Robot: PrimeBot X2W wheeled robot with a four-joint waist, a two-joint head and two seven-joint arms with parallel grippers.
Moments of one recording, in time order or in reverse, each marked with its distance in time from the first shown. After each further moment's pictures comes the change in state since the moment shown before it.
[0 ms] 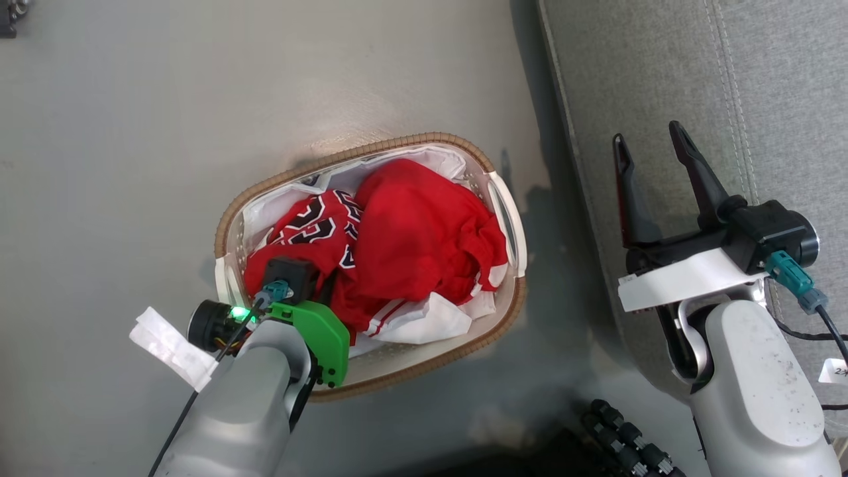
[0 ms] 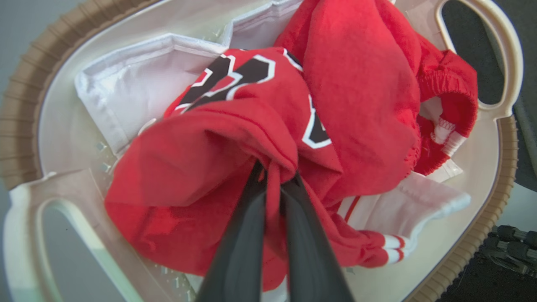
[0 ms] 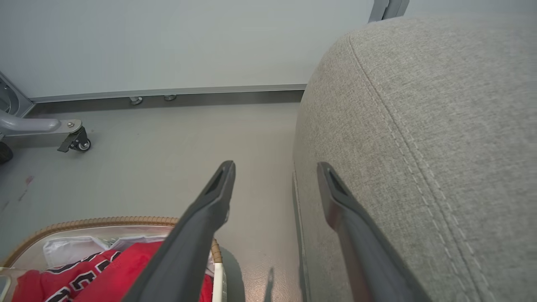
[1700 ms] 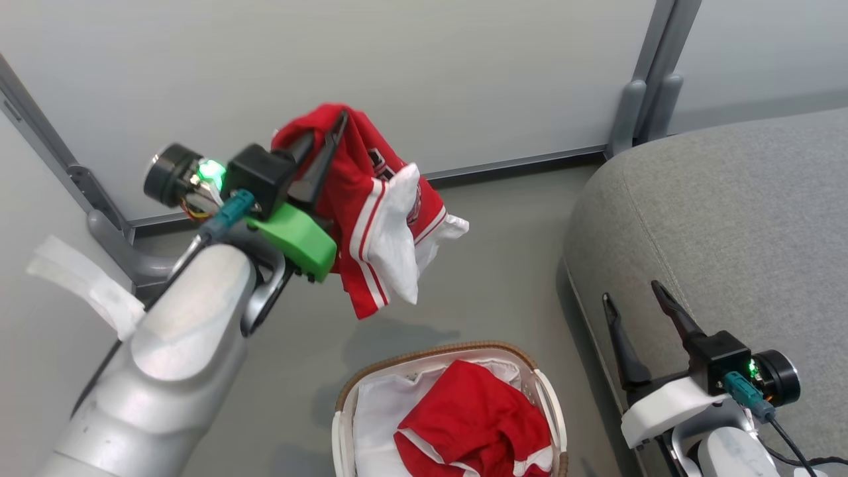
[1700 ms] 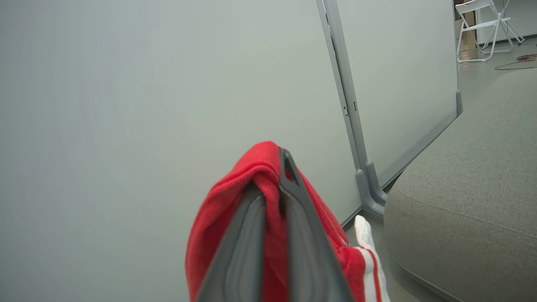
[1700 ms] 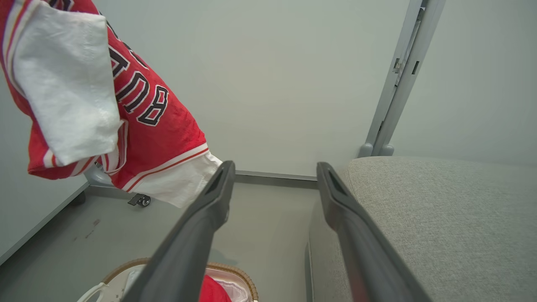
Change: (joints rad) left arm -0.053 0.214 0.028 -0.646 0.123 -0.001 0.037; right arm 0.286 0.000 -0.005 0.083 -0.112 0.000 0.000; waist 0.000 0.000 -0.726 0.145
